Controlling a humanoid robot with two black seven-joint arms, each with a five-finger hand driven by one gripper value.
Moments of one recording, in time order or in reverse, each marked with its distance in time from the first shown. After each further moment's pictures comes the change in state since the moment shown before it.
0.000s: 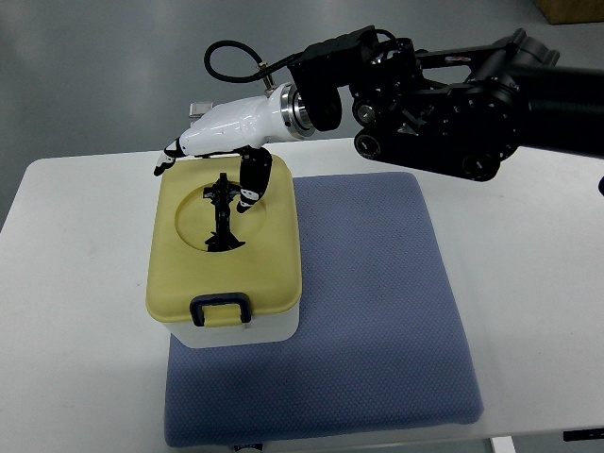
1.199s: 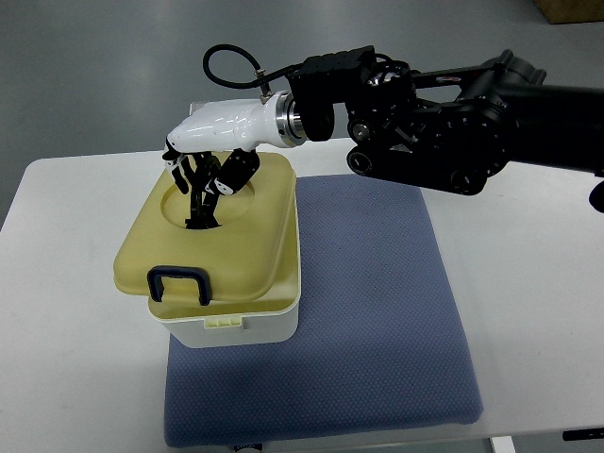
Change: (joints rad) left arm 0.000 0.000 0.000 0.000 0.000 0.000 0.001; right arm -0.015 0.014 -0.003 -0.002 0.004 -0.118 -0.005
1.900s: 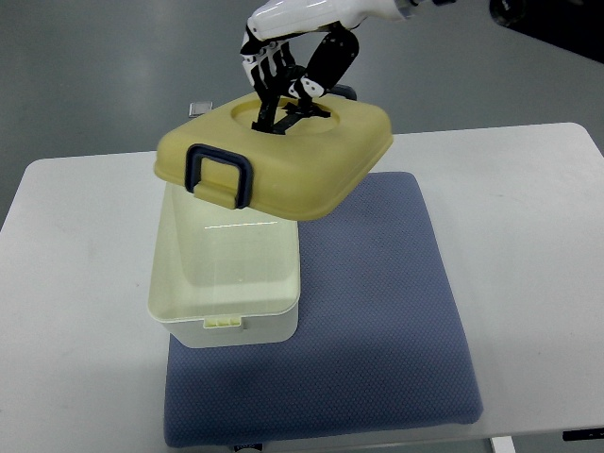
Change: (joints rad) left arm -0.001 0.000 0.003 -0.001 0.003 0.000 0.000; right arm 0.128 -0.387 0.170 0.135 0.005 0.386 0.035
